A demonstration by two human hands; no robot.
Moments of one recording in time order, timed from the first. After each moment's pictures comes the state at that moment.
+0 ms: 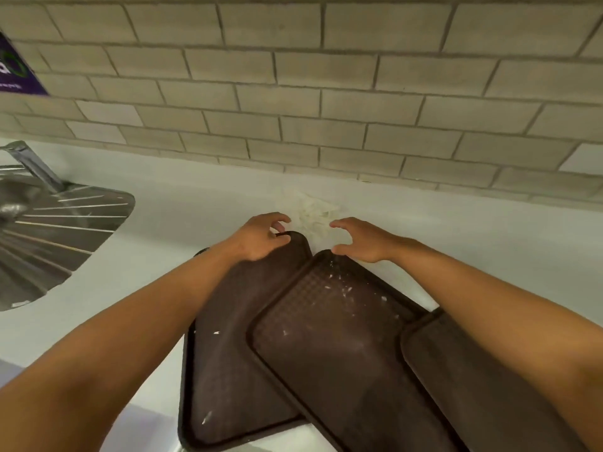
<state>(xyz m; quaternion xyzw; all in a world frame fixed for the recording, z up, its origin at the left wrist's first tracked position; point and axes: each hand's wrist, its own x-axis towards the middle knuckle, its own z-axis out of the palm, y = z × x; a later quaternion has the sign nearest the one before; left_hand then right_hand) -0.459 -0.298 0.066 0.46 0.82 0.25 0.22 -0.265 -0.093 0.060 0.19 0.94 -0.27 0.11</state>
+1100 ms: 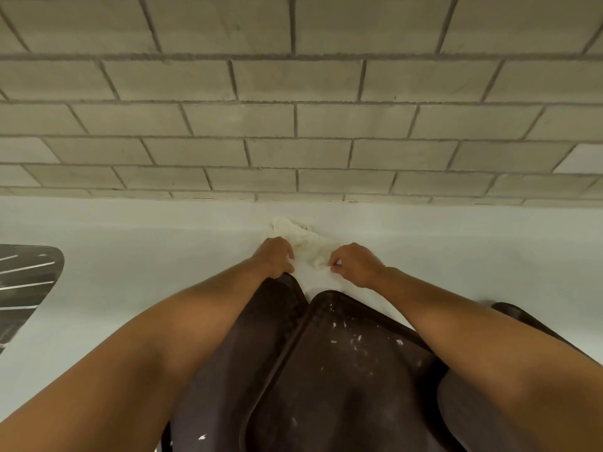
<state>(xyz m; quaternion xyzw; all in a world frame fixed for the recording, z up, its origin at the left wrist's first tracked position) -0.531 -0.153 -0.024 0.49 0.83 0.11 0.25 -0.327 -0.039 -0.022 0.30 0.93 -0.20 0.02</state>
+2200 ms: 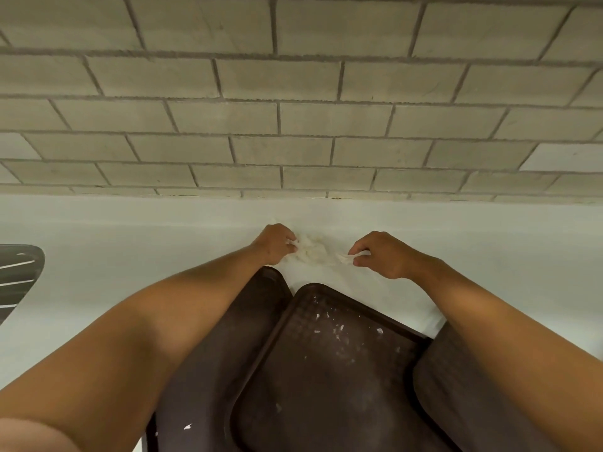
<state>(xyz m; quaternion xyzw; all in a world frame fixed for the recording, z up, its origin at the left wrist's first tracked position) -0.508 -0.133 -0.006 0.52 0.79 0.20 0.25 -0.246 -0.033 0.053 0.31 0.91 -0.27 0.04</state>
